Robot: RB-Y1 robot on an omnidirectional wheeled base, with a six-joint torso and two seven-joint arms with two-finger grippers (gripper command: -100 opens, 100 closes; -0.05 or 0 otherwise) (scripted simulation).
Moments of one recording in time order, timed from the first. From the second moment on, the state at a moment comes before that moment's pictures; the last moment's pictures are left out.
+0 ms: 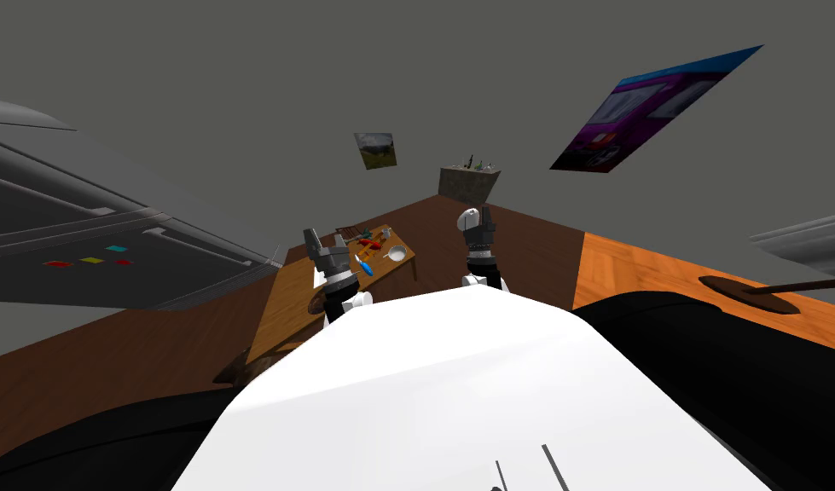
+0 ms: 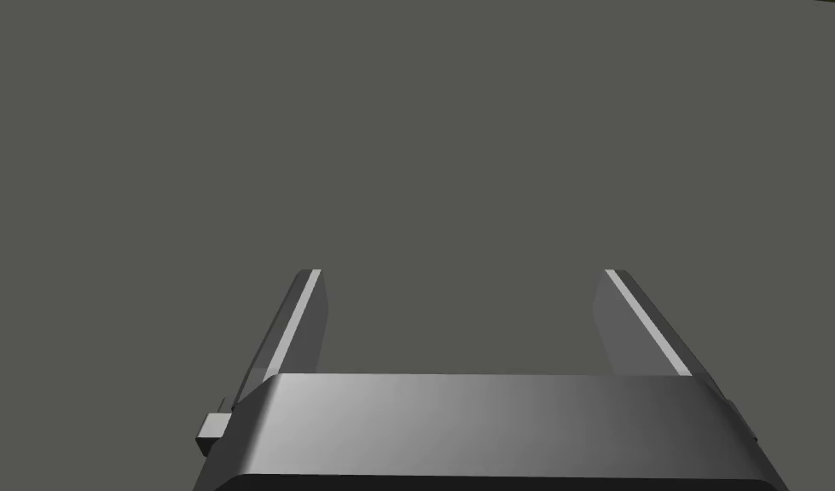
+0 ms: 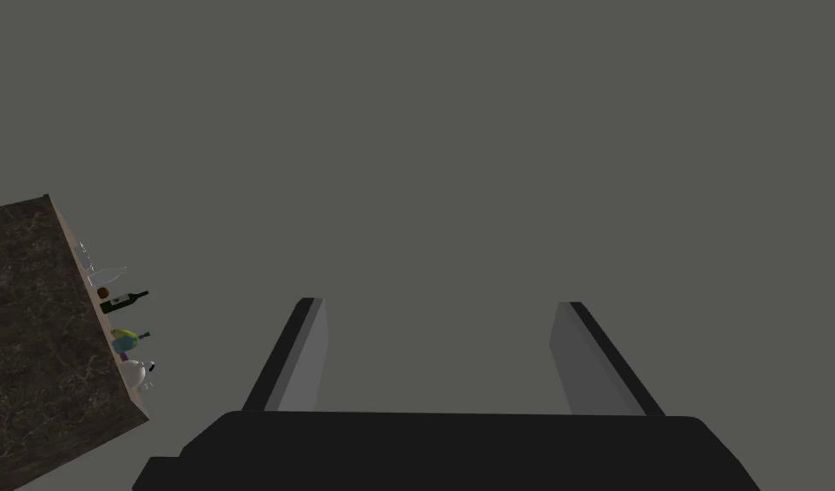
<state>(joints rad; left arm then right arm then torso) 0.48 -0.05 -0.03 -2.25 0.06 -0.50 -0.02 0.50 0.00 0.06 -2.29 0.03 -0.45 -0.13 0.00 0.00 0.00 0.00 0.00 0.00</state>
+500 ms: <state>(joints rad) 0.47 0.09 -0.02 -2.21 0.10 -0.47 0.02 0.50 0.00 0.06 -2.29 0.03 -0.45 -0.13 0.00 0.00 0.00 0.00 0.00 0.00</state>
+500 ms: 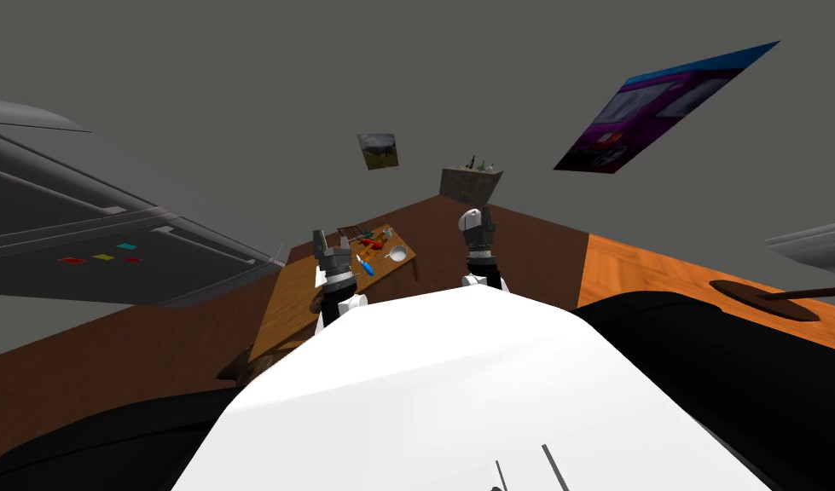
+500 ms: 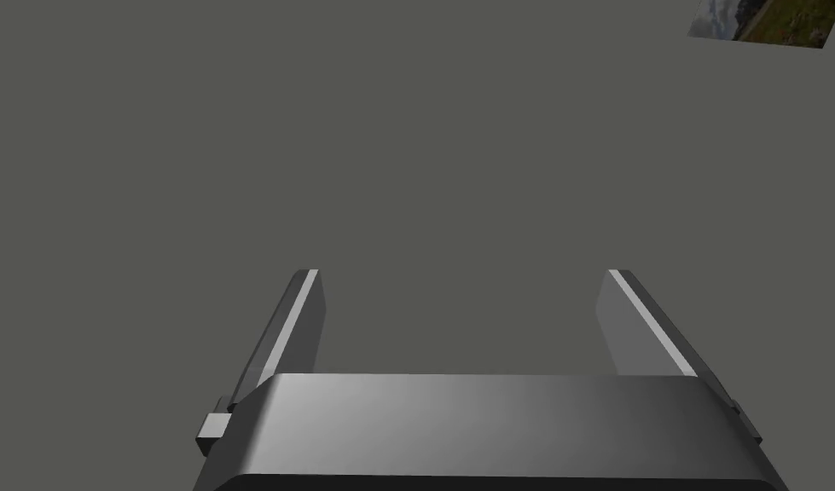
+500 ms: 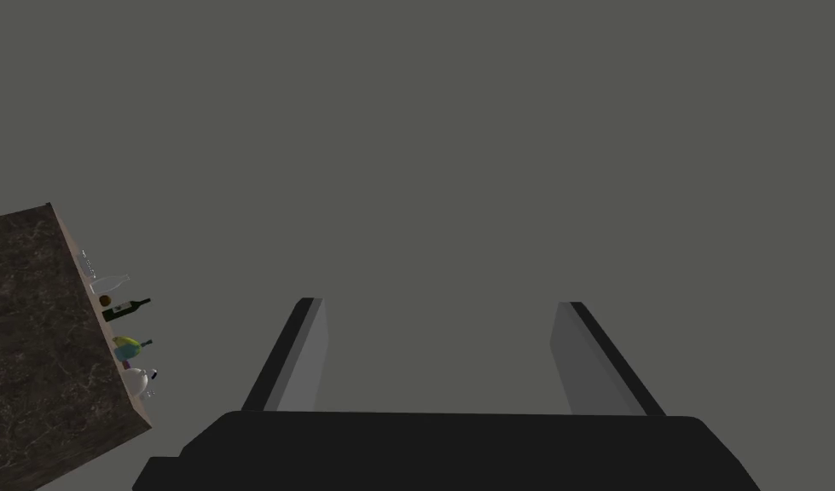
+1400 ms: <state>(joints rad) 0.44 0.20 0.01 -2.05 0.27 -0.38 0.17 0.50 0.00 0.06 -2.29 0.03 -0.45 -0.13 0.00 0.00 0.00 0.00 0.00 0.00</state>
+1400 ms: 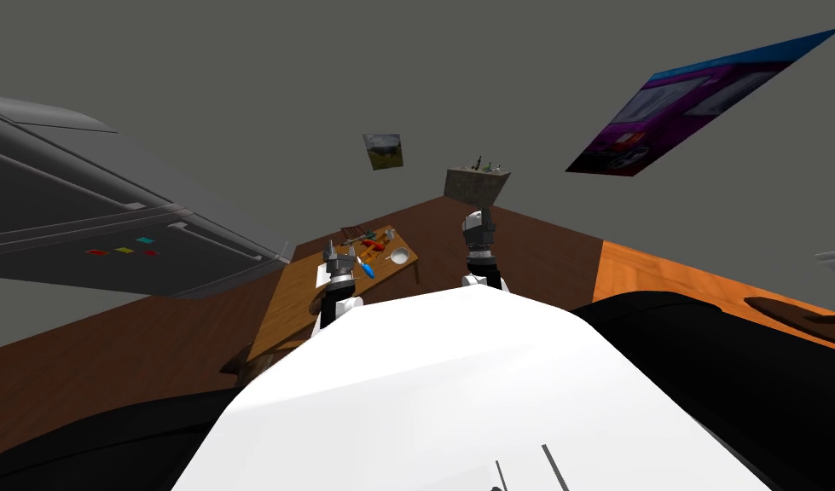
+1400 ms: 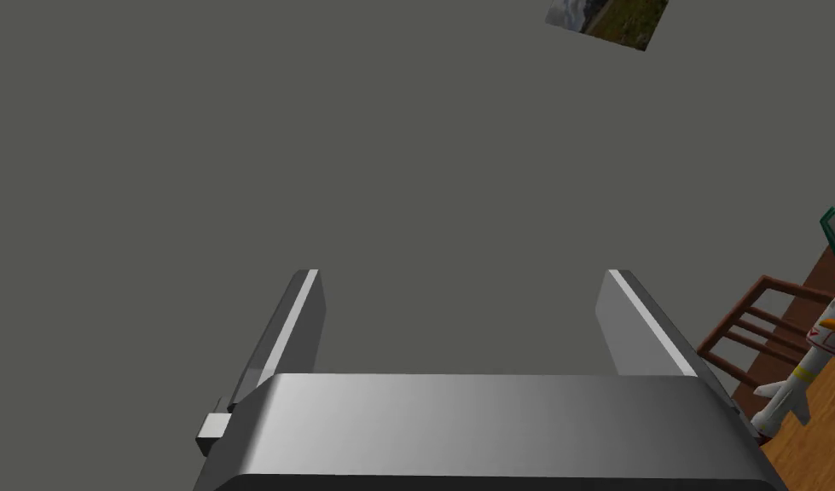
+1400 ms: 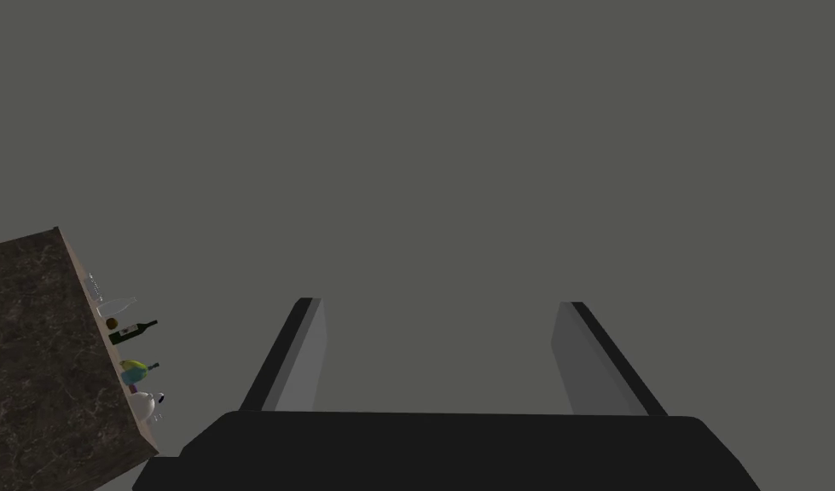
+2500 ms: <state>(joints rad) 0.39 0.19 0.07 -1.79 0.57 -0.19 0.44 0.50 0.00 0.06 -2.29 0.03 -0.45 -0.13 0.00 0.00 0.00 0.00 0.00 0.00</state>
